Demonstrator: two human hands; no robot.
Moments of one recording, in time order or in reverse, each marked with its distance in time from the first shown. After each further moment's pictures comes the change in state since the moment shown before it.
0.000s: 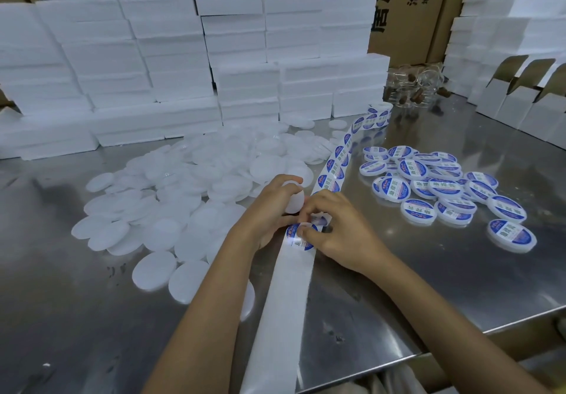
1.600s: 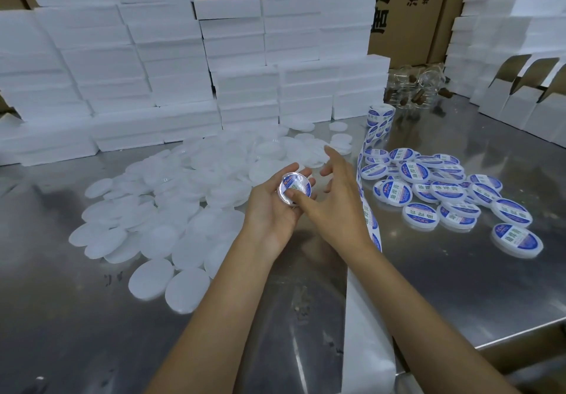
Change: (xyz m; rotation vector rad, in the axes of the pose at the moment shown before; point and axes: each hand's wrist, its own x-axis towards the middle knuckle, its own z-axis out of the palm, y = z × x) left_hand -0.002 0.008 0.012 -0.837 0.006 -0.042; right_hand 0.039 -0.001 0.015 0.082 0.422 0.181
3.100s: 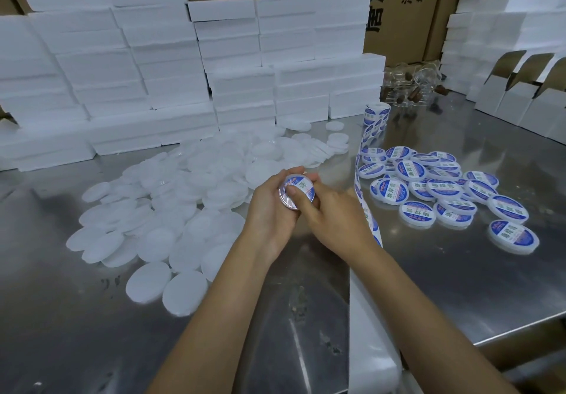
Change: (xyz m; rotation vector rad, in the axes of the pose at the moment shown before) left_hand -0.007 -0.002 0.004 0.118 -0.109 0.024; right_hand -0.005 0.002 -0.012 -0.400 -0.180 -0.119
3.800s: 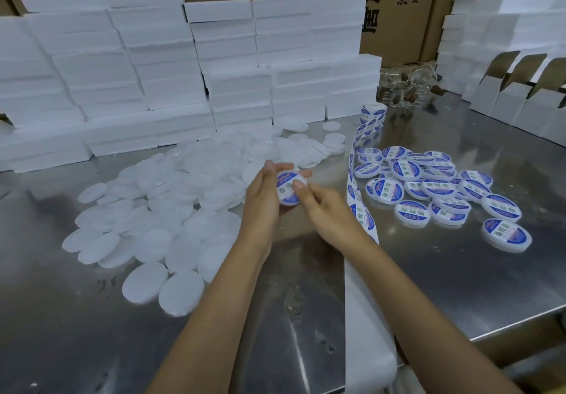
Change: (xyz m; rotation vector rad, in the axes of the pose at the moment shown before) left_hand 0.008 -0.005 -0.003 0.506 0.184 0.311; right_hand 0.004 0.000 0.001 0.528 -0.098 0.142
